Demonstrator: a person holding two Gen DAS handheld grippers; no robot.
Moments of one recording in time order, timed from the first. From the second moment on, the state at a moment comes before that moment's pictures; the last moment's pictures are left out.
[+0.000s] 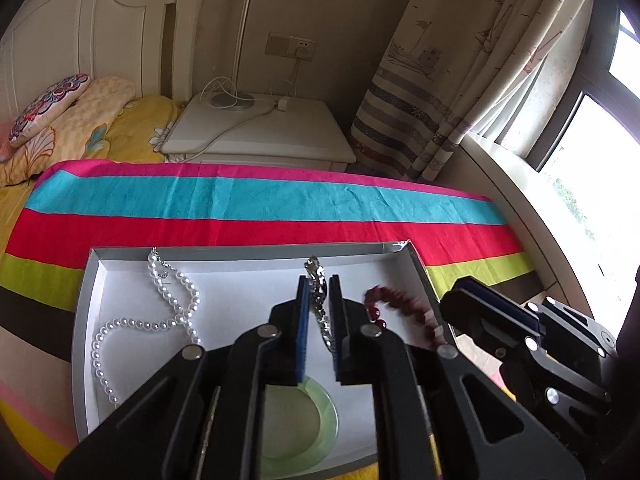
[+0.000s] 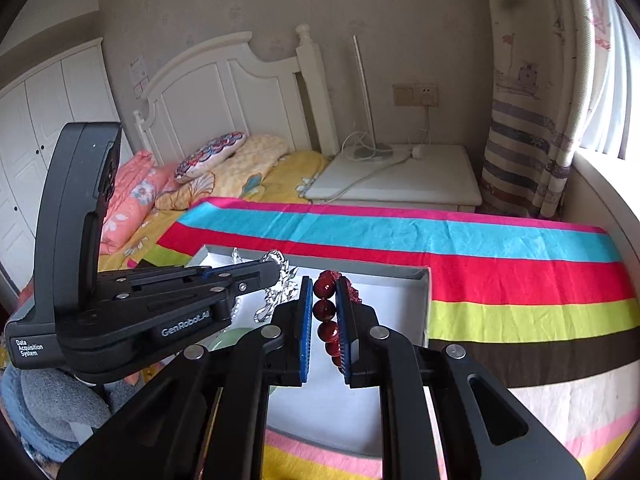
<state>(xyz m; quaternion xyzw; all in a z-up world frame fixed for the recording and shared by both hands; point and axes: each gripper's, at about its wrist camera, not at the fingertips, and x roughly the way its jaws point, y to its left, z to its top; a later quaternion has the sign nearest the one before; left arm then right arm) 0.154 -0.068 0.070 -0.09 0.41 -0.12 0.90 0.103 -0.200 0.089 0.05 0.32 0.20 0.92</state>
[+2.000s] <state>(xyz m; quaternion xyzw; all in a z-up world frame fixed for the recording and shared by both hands) -0.087 0.090 0.021 -0.13 0.36 -0.07 0.92 -0.031 -0.217 0.006 -0.05 0.42 0.13 0.90</state>
